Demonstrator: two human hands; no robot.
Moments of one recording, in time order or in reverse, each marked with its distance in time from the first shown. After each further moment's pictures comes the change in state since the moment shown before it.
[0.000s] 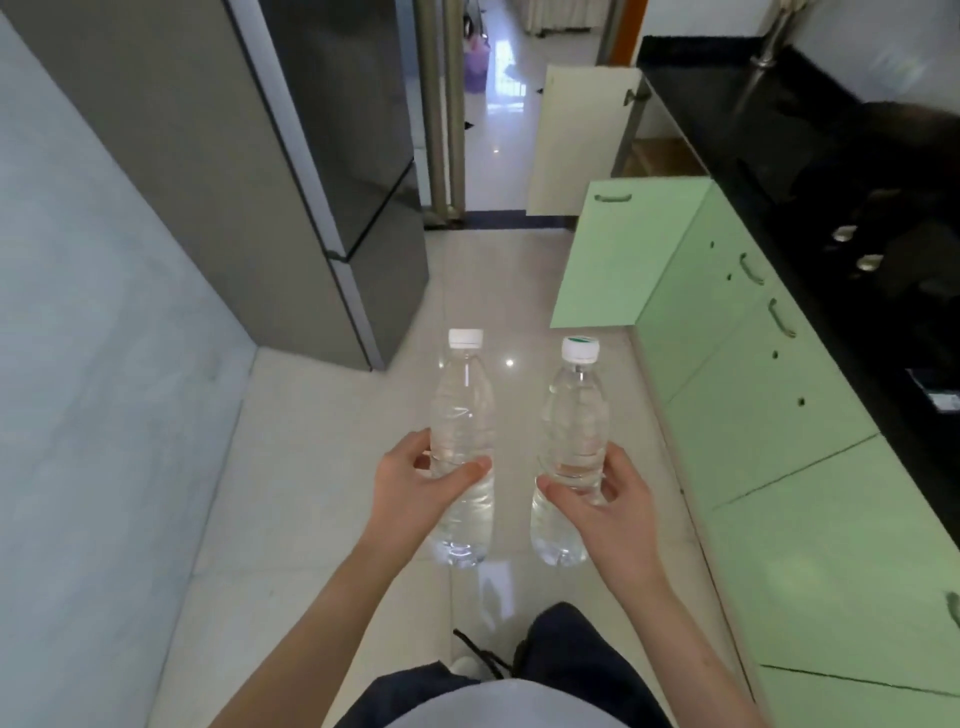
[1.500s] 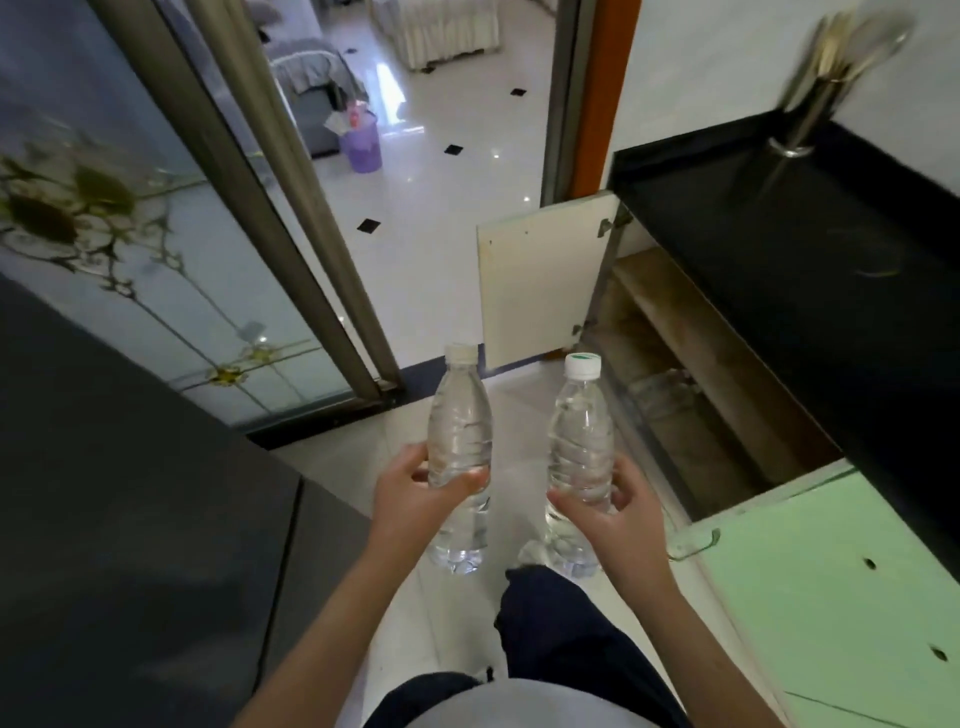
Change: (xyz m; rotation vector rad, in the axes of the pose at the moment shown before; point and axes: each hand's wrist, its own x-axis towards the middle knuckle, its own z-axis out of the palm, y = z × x) left_hand 0.985 0.264 0.202 0.132 -0.261 0.002; right_hand 0.963 -0.154 0.133 -0.008 0.254 0.091
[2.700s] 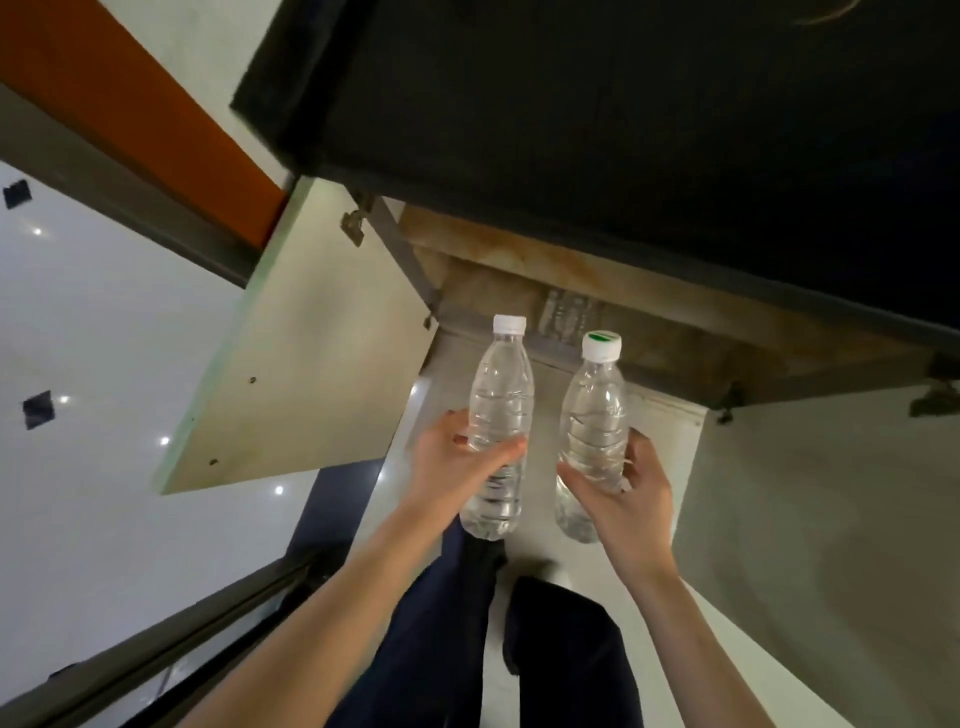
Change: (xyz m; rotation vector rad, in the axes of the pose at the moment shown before) left_hand 0.514 0.030 0.327 0.501 -0.913 0.002; right_hand 0.420 0.149 0.048 0.330 0.828 0.493
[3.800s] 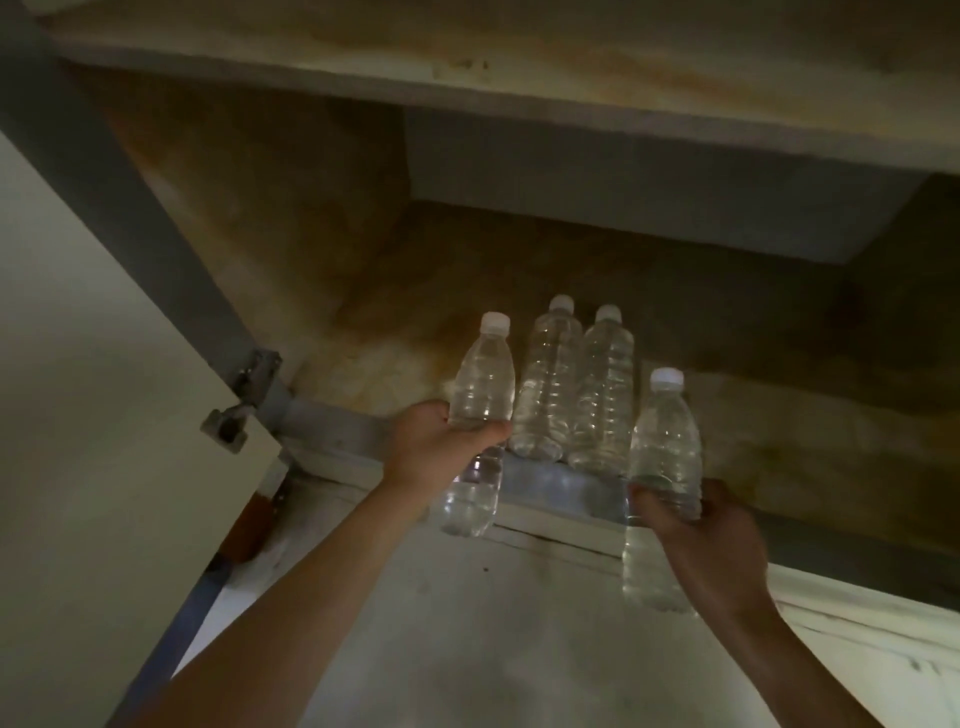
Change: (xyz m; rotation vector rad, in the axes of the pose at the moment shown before) left_hand 0.546 -0.221 0.179 0.066 0.081 0.340; right_hand 0.461 0.373 0.081 -0.296 0.363 -0.203
